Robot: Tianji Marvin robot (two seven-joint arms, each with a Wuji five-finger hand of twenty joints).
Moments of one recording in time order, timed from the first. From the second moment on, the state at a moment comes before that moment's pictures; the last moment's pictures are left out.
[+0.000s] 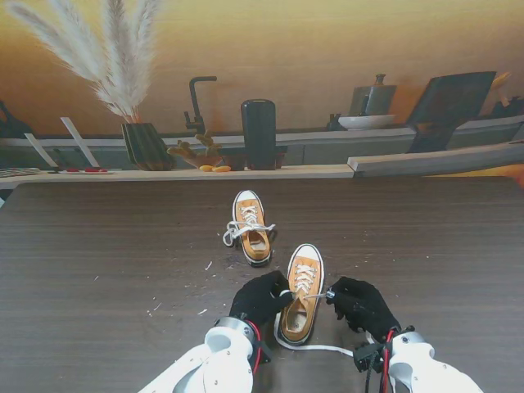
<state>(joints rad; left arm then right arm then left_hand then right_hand) 1.63 -1.25 -0.78 -1.74 0.38 0.44 0.33 -2.07 -1.17 1.39 -1.89 0.11 0.01 -0.03 0.91 -0.30 0.36 0.18 0.52 0.07 1.05 0.82 0.79 0.17 0.50 0.63 0.72 0.24 0.60 0.64 0.28 0.30 1.08 0.62 0.61 -0.56 1.07 -0.32 0.81 0.02 1.14 0.52 1.26 -0.02 1.10 0.57 1.29 -0.07 1.68 1.46 1.15 0.39 1.81 0.89</state>
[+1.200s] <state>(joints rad) 1.64 -1.33 -0.83 -1.68 0.03 0.29 0.48 -2.07 -1.17 1.39 -1.89 0.11 0.02 -0.03 0.91 -0.30 0.36 0.15 0.48 0.10 1.14 0.83 0.93 0.23 0.40 0.47 0.73 0.30 0.49 0.54 0.24 0.32 0.97 0.54 0.61 -0.56 1.07 -0.32 0.81 0.02 1.14 0.52 1.26 -0.02 1.10 0.57 1.29 -0.07 1.68 1.46 1.15 0.39 1.81 0.88</state>
